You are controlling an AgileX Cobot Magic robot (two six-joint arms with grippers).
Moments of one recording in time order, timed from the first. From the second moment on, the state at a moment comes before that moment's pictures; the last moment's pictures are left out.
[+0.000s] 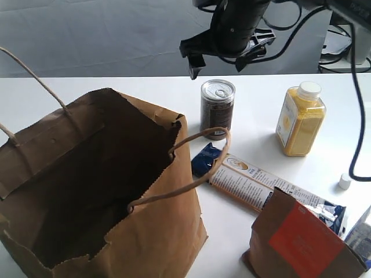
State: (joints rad) left arm 0.04 0.00 0.00 0.06 0.19 -0.04; right arm 0.72 2.22 -2.18 0.00 1.21 0.11
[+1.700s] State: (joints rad) left arm 0.04 0.00 0.00 0.06 0.19 -0.04; right arm 0.75 2.25 -2.19 -0.16 1.21 0.13
